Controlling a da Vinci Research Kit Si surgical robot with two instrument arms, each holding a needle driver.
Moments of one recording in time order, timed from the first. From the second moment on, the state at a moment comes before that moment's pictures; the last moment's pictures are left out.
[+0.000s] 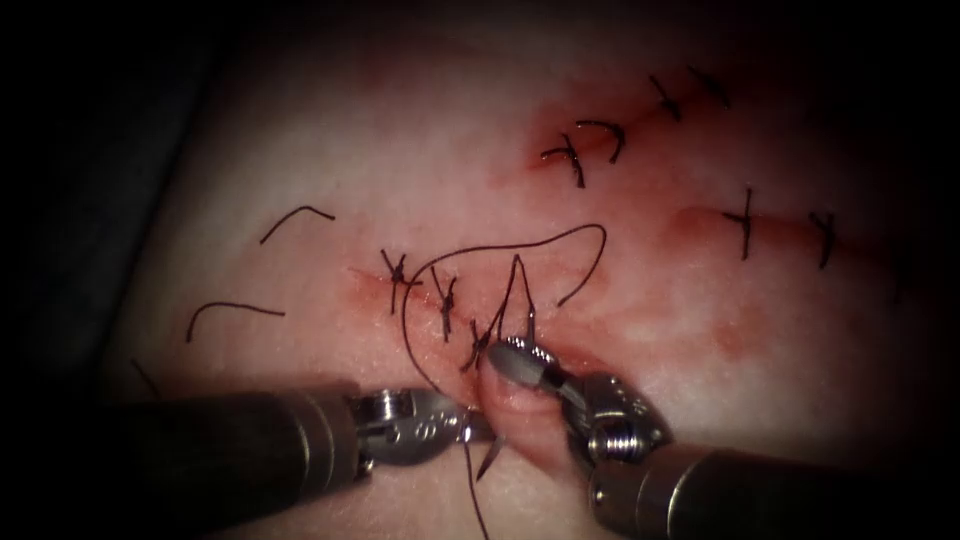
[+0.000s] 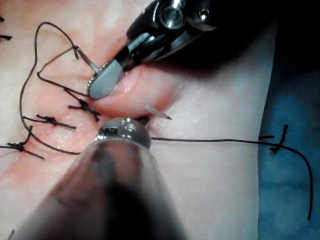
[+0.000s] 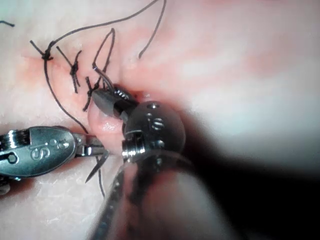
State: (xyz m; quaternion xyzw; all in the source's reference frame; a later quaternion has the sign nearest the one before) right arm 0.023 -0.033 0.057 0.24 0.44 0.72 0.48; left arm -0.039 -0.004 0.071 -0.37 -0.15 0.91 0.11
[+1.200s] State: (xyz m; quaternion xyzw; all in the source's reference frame) right arm 0.012 -0.023 0.062 0.26 0.46 0.67 0.52; left arm -0.040 -0.001 0.071 -0.59 -0.13 0.80 -0.06
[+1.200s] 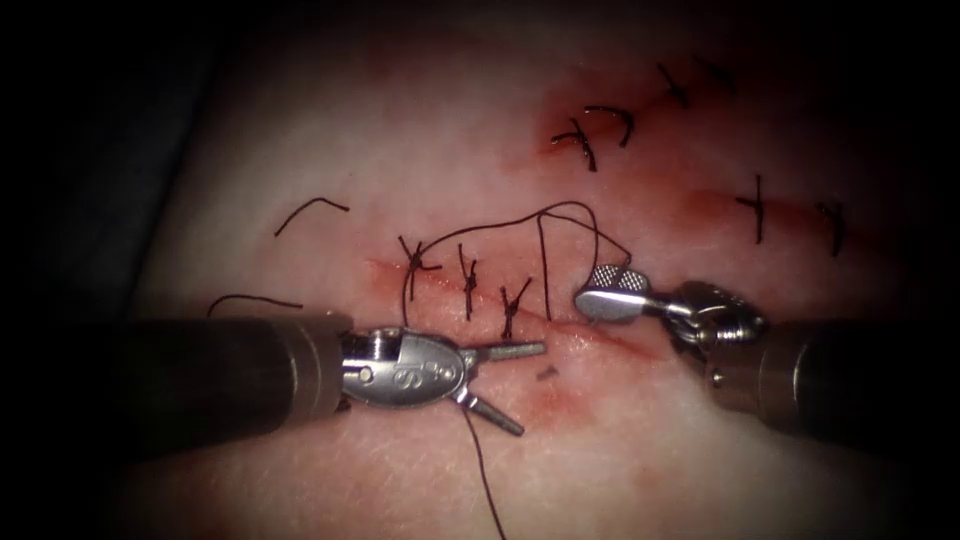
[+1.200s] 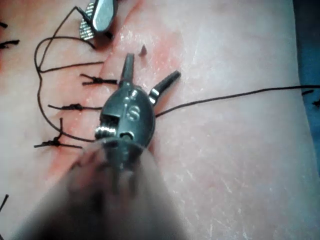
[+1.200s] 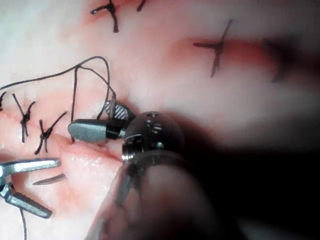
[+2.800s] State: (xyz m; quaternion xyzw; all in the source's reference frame) right arm 0.012 -0.024 0.063 0.25 0.46 0.67 0.53; left arm -0.044 0.001 0.074 -0.59 -0.18 0.78 -0.07
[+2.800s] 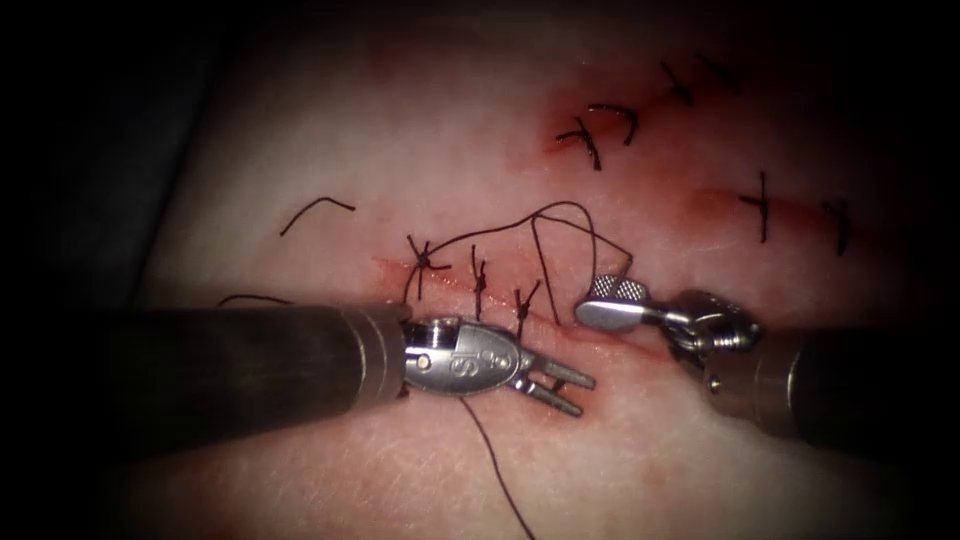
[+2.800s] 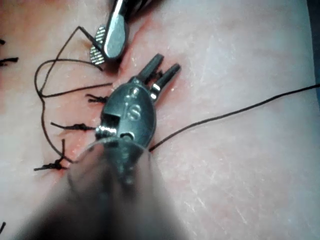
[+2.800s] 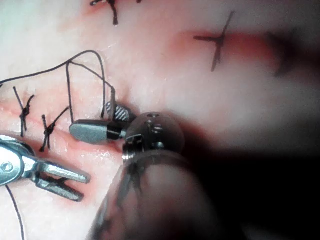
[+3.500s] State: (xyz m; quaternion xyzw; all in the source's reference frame) right arm 0.009 -0.023 0.063 0.18 0.48 0.58 0.63; left arm -0.042 0.002 0.071 -0.57 -0.34 0.74 0.04
